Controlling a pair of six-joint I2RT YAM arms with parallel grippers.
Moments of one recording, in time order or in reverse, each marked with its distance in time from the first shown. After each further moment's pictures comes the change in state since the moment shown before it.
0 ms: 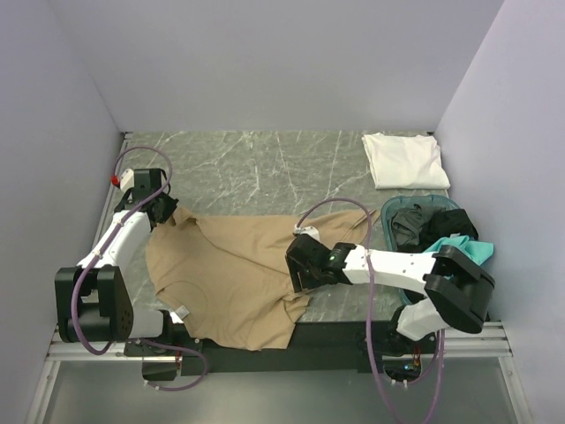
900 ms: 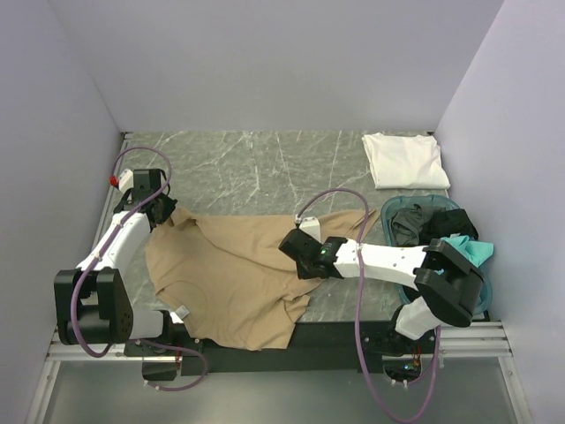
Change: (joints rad) left arm 0.000 -0.013 -0.002 -0.014 -0.026 0.006; right arm 0.002 0.086 0.096 -0.047 0.194 0.089
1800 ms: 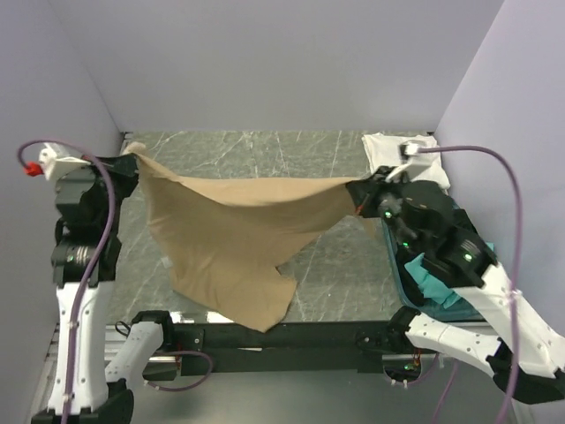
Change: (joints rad) left arm 0.000 -0.497 0.299 -0.092 0.052 -0.024; right arm -0.235 -0.616 0.402 -0.105 0.041 -0.261
